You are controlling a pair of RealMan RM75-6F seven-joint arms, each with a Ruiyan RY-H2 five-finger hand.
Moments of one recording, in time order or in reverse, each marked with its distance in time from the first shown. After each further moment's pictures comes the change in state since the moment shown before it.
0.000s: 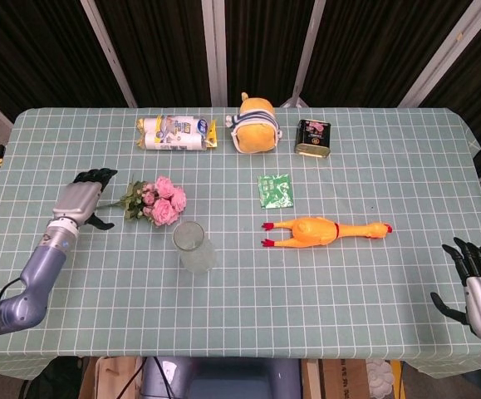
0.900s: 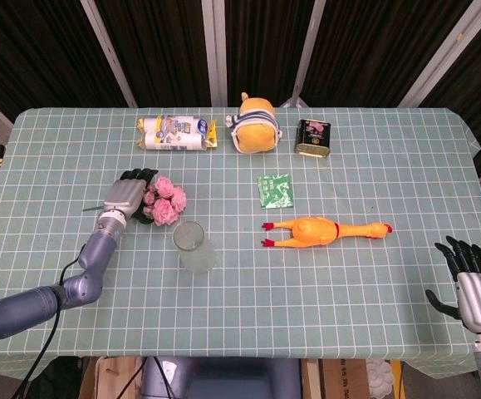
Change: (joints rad) left arm -0.169 -0.303 0.000 0.322 -0.081 -0.075 0.030; right arm 0.029 -0.032 0.008 0.030 0.029 -0.052 -0.036
